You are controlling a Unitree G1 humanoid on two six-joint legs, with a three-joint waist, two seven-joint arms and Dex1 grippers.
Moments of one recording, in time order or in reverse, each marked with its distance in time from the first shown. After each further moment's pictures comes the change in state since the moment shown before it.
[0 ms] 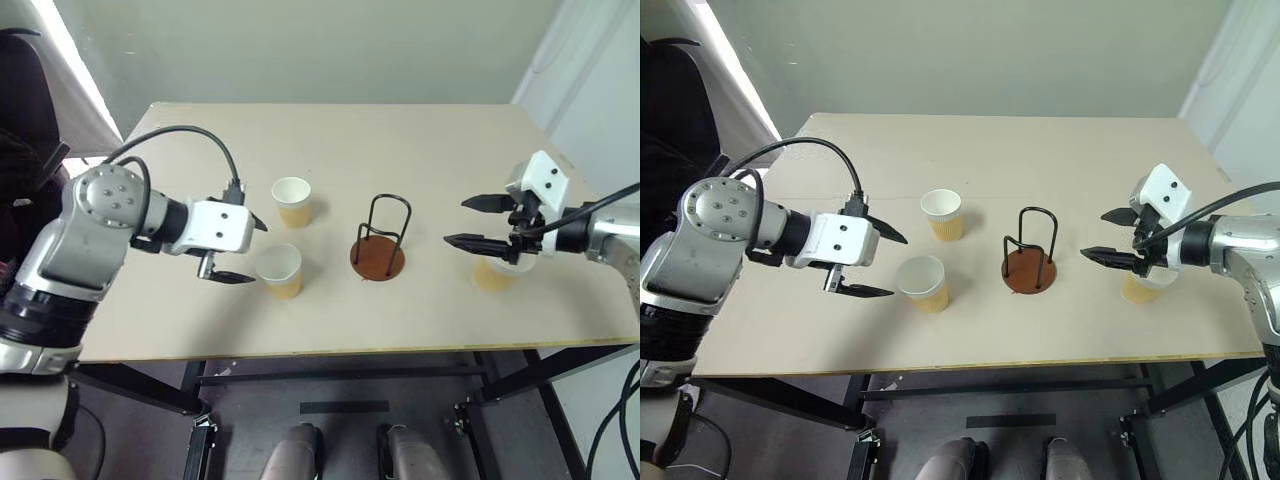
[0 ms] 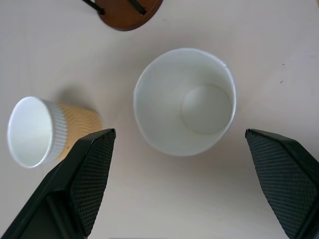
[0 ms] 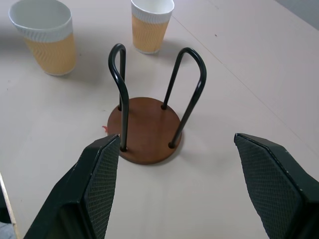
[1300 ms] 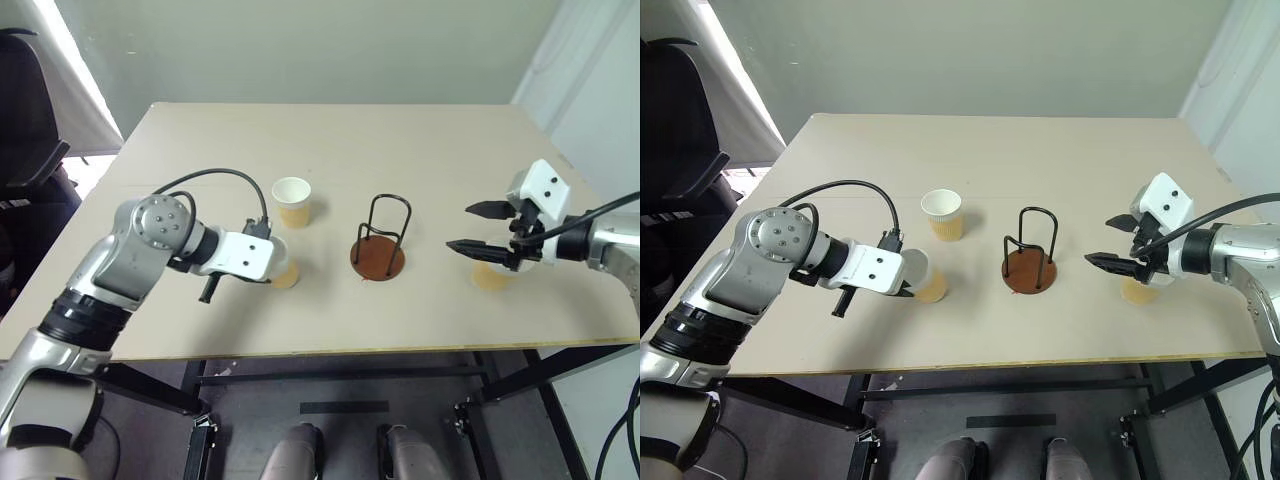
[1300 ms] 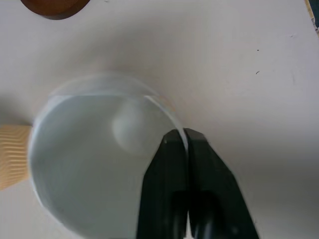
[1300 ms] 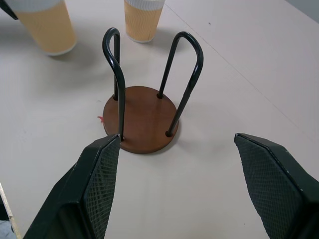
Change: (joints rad) left arm 0.007 -0.077 -0.113 0.088 0.100 -0.082 -0.014; right arm 0.060 -0.010 -0.009 -0.042 0.012 0.010 -0.058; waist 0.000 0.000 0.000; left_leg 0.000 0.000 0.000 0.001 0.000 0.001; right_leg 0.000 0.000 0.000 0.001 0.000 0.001
